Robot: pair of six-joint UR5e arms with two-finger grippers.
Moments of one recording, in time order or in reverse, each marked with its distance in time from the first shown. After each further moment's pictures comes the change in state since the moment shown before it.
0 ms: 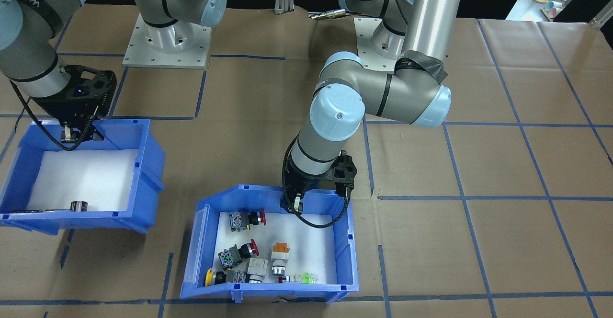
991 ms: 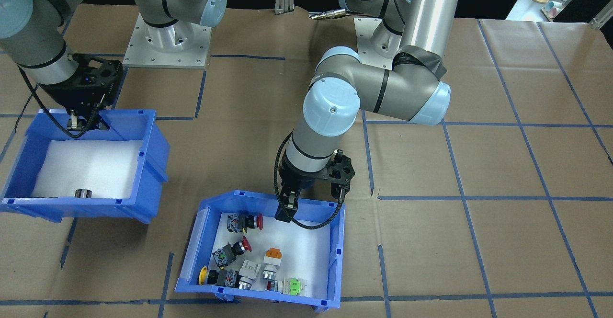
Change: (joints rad) left arm -0.007 0.031 0.035 -0.065 0.018 0.123; right arm 0.004 -0.083 0.066 0.015 0.000 0.035
